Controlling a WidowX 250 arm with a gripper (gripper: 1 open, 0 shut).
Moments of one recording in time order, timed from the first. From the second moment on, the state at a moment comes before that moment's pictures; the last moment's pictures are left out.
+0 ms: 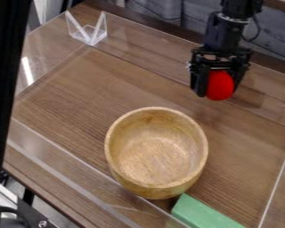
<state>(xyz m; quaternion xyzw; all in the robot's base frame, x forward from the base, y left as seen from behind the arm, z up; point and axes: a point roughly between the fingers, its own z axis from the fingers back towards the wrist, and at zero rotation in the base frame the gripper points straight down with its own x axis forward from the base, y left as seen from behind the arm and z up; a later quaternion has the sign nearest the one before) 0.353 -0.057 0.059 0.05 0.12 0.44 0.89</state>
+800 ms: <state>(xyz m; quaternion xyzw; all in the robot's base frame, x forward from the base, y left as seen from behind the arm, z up) 0.353 -0.043 0.064 0.04 0.16 0.50 0.85</state>
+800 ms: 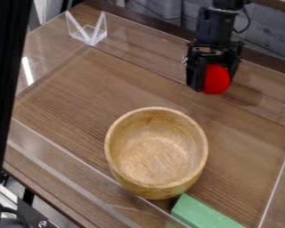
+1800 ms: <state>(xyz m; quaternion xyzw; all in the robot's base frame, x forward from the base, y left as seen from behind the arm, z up) 0.345 -0.048 0.056 0.03 0.19 0.50 0.85</state>
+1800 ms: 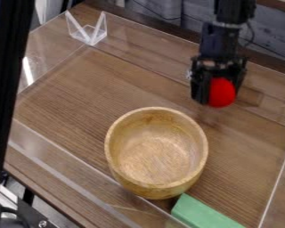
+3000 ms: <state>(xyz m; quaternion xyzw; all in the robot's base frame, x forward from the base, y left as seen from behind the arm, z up) 0.336 -0.025 0.064 0.03 0.19 0.49 0.85</state>
